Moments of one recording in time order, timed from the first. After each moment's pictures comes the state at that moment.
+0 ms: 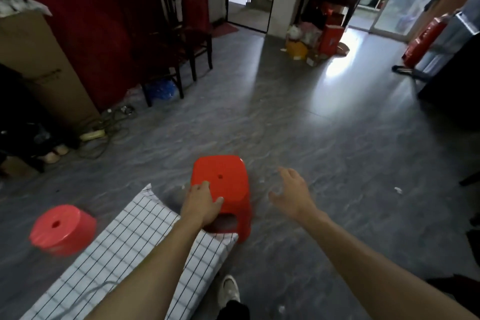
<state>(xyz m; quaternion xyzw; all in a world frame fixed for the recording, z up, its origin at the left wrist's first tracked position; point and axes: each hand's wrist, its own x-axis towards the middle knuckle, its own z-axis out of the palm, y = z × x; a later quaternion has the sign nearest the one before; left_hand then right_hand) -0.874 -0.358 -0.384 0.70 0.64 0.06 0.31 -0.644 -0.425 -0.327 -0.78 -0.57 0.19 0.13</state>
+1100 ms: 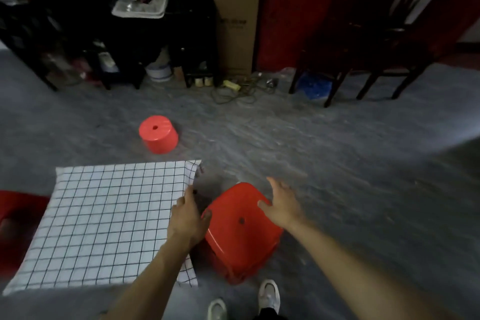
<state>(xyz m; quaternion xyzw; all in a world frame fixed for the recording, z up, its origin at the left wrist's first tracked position) -0.757 -0.190 -0.428 0.22 0.92 0.19 0.26 -0.602 -0.002 -0.419 -0.42 -0.85 0.31 -0.06</state>
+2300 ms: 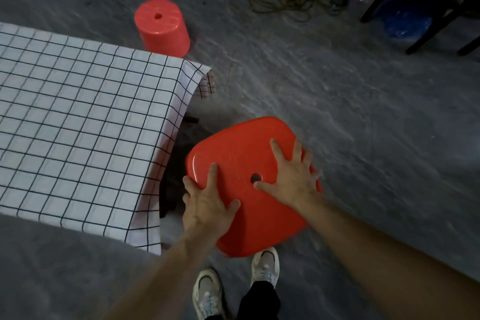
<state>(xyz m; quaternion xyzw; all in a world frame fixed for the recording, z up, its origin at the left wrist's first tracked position) -0.696 -0.159 -0.754 0.07 0.92 0.17 0.34 -0.641 0.029 -0.769 -0.33 -0.90 0.15 -0.22</state>
